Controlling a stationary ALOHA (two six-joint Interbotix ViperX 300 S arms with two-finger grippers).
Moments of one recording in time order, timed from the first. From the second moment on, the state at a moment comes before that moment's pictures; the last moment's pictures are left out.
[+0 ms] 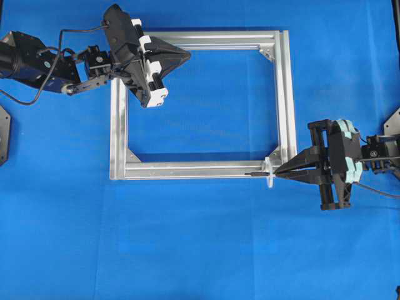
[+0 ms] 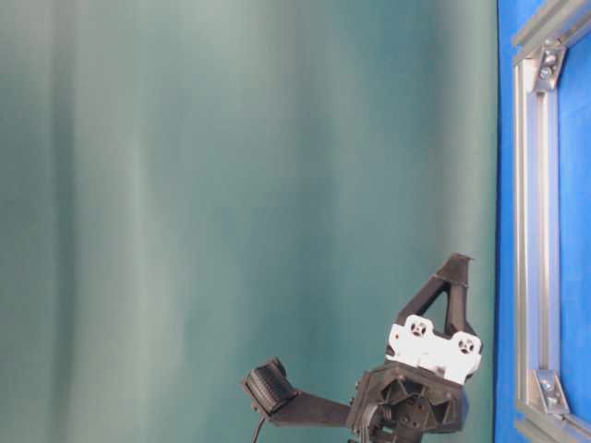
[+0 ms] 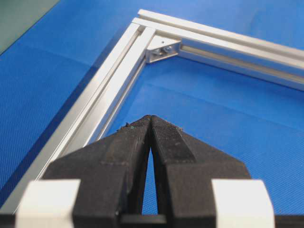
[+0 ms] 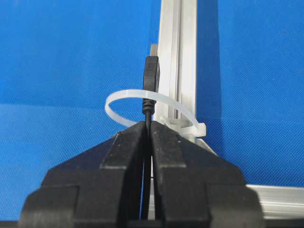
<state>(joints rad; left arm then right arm) 0.29 0.15 0.84 -0.09 -0.75 0.00 0.28 -0.20 1.24 0.28 -0.58 0.05</state>
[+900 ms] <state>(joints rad) -0.15 0.14 0.86 -0.09 -0.75 -0.03 0.28 -0.20 1.24 0.28 -0.58 0.05</state>
